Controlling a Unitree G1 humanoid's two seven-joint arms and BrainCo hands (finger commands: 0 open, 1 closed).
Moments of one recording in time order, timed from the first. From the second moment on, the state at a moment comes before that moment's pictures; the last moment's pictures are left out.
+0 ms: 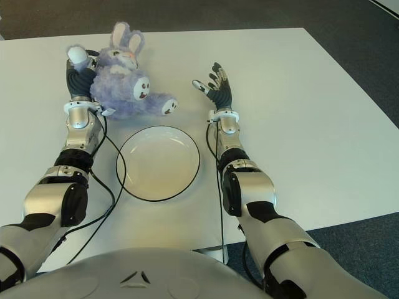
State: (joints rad) left arm -0.64 0.18 0.22 0.86 -0.06 -0.53 0.17; right arm -0.83 -0.05 -0.18 1.25 0.01 -0.57 -0.01
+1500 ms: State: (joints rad) left arm -0.47 0.18 0.18 0.41 -0.06 -0.37 0.05; right arm -0.83 -0.05 -0.18 1.25 0.01 -0.57 -0.01
